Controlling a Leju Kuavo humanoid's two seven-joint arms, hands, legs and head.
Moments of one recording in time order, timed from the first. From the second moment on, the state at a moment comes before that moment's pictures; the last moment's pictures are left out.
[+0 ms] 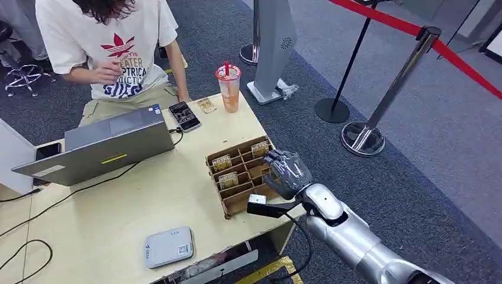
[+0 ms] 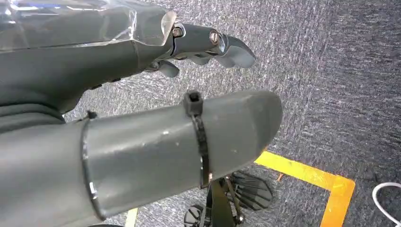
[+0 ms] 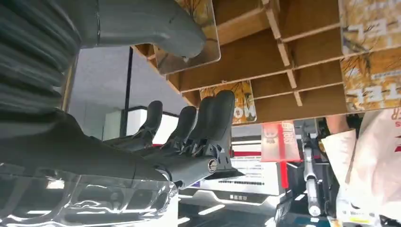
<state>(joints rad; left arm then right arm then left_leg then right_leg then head) -0.09 -0.10 1.24 -0.18 -0.95 0.16 -0.07 -0.05 -0.37 0.24 -1.39 1.01 -0.28 -0.12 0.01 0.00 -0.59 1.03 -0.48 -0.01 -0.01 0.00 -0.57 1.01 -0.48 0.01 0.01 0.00</state>
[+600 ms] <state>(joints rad) -0.09 -0.10 1.24 -0.18 -0.95 0.16 -0.08 -0.03 -0.37 0.25 -1.41 1.02 -0.24 -0.10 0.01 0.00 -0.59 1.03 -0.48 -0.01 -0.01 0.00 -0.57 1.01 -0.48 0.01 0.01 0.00</state>
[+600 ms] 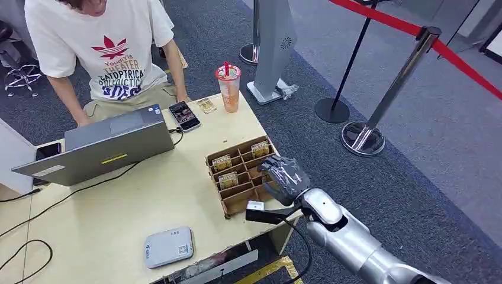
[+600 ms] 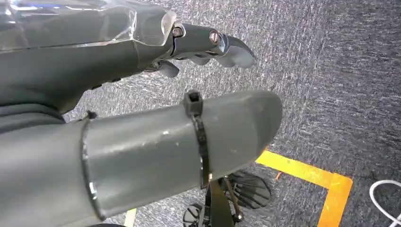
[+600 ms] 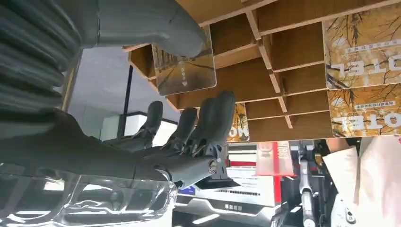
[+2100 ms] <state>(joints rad) -0.09 -0.09 1.24 -0.18 -0.95 0.15 -0.08 0.01 -0.36 0.24 -1.45 1.04 -0.22 -0.08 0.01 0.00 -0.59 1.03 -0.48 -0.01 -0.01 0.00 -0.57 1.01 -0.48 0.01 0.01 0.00</state>
